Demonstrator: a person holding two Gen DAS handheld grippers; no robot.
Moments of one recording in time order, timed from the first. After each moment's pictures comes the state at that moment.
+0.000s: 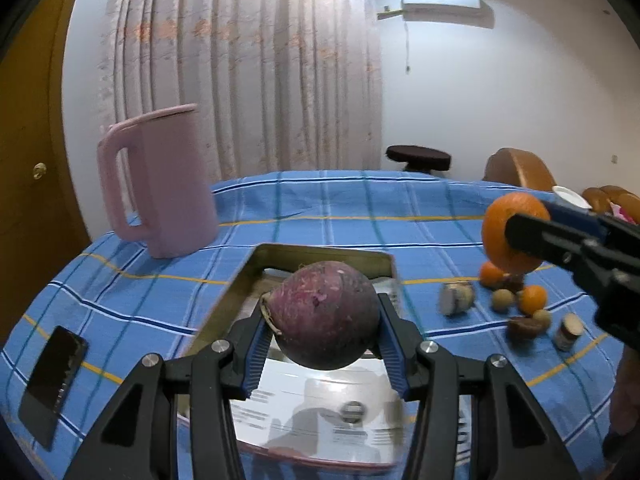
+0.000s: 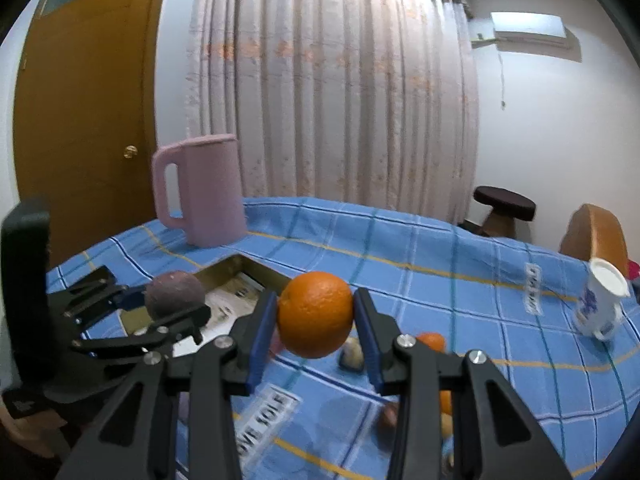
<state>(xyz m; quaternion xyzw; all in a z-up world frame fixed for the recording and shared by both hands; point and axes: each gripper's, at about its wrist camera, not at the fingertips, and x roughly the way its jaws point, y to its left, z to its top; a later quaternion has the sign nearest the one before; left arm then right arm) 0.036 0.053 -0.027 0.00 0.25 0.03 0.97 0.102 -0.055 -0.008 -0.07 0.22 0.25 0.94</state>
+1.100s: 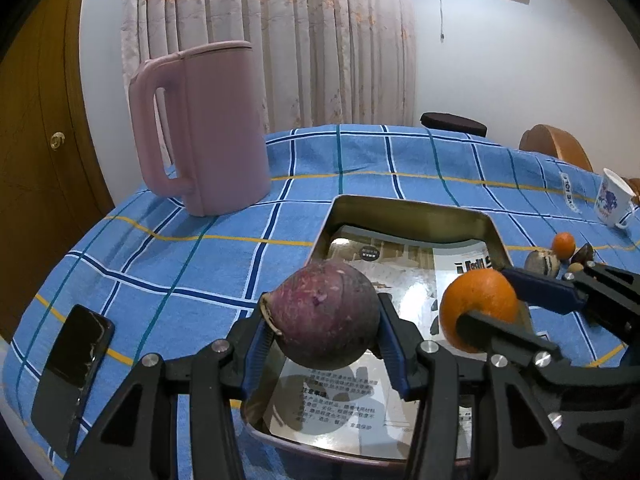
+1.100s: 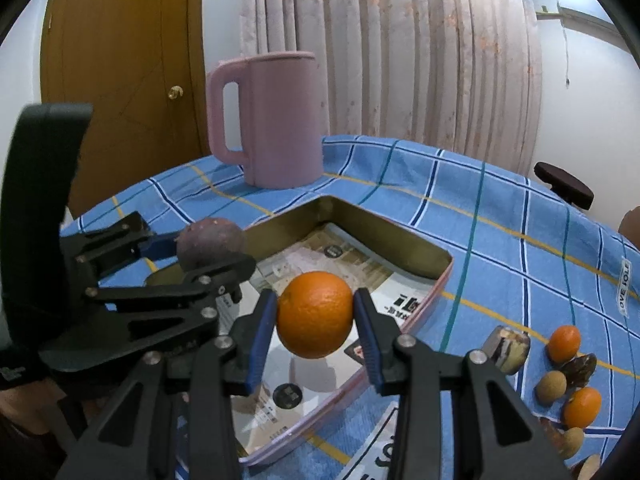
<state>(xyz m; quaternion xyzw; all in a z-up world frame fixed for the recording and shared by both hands) 0.060 0.108 -0.059 0.00 0.32 0.07 0.95 0.126 0.035 -0.079 -0.11 0.31 0.33 0.89</state>
